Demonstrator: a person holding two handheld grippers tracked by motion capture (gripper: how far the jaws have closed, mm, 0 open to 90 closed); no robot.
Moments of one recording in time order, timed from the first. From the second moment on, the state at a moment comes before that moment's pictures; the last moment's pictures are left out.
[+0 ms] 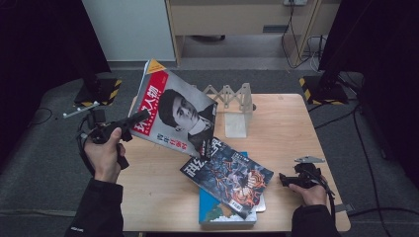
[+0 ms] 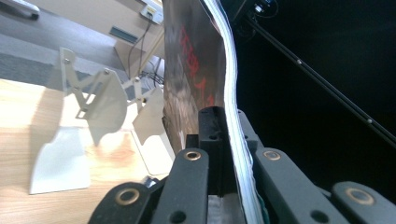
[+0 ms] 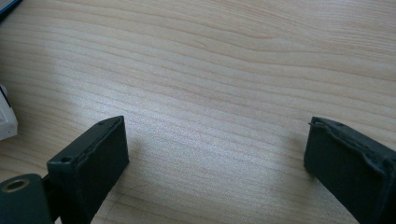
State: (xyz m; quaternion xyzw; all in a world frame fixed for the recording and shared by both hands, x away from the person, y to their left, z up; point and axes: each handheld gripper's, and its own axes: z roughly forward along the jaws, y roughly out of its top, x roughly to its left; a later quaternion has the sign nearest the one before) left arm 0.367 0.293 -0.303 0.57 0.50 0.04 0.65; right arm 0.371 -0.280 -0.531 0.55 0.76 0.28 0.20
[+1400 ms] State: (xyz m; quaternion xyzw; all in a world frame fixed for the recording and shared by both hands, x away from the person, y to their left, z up) left arm 0.416 0.318 -0.296 0.58 0.57 0.14 0.57; right arm 0.370 -0.279 -0.534 0.55 0.76 0.29 0.21
